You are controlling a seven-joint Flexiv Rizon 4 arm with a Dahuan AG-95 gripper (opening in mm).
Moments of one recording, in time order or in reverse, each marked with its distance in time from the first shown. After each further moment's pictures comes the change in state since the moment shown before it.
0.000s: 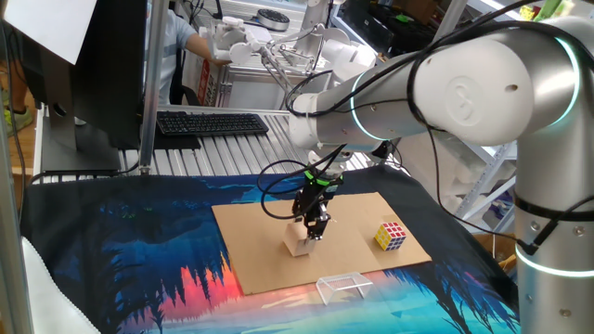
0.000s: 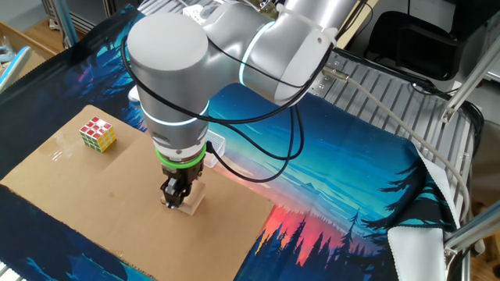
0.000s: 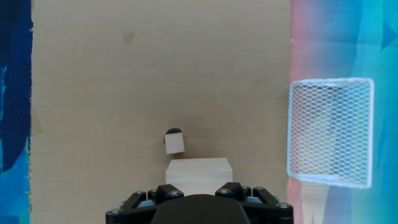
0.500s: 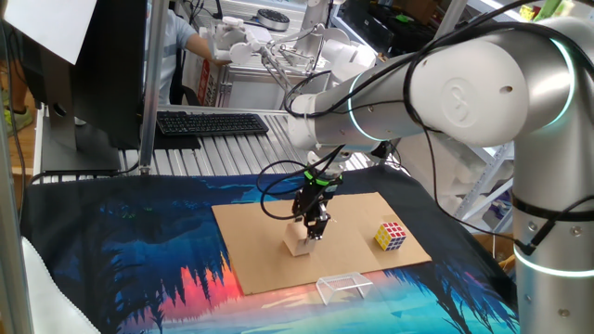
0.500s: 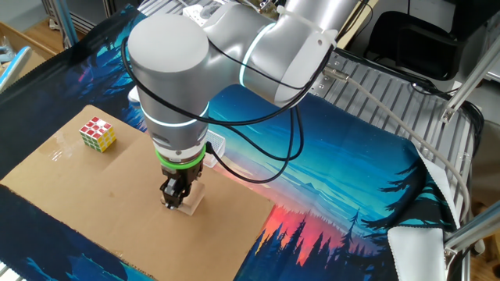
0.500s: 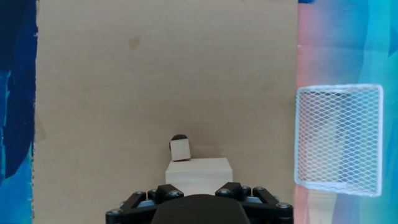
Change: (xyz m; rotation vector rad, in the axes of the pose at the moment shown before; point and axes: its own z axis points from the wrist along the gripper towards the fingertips) arm -0.001 0.001 0.000 0.002 -0.009 0.000
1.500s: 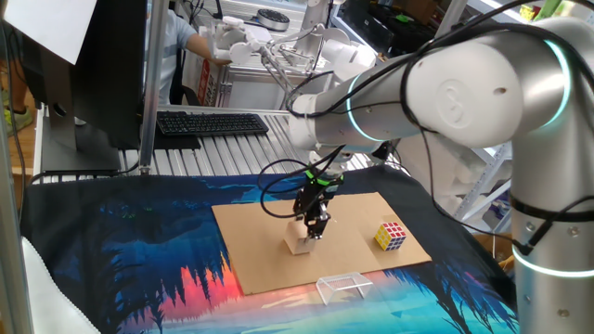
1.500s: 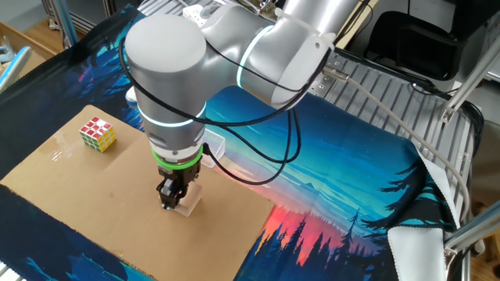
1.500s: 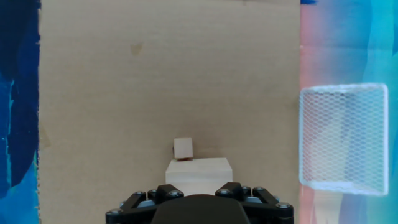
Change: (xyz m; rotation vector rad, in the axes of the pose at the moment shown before) arm 0.002 0.000 -0.001 -0.025 0.030 0.049
